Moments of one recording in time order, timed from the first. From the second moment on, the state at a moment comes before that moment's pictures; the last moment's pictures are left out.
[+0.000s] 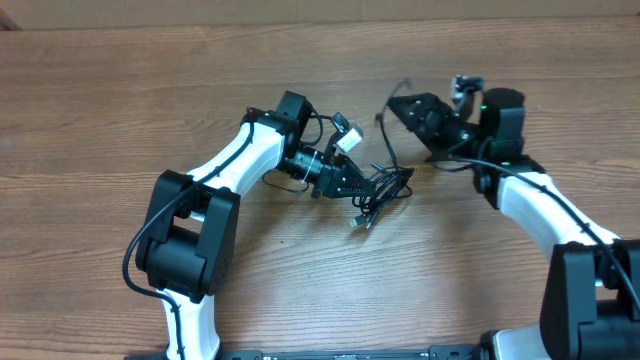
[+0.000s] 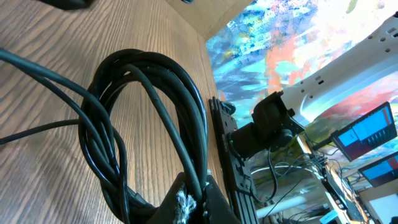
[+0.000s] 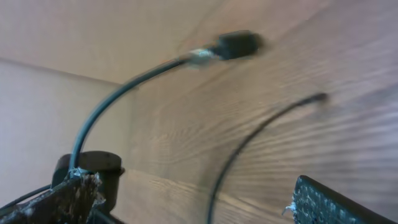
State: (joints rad) left arm -0.38 2.05 1.41 -0.86 1.37 0.68; right arm 0.04 1.64 0.90 0.19 -0.73 0.82
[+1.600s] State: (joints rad) left arm -0.26 2.05 1.41 -0.67 1.00 0.07; right arm 0.27 1.64 0.90 -0.37 -0.52 0.56
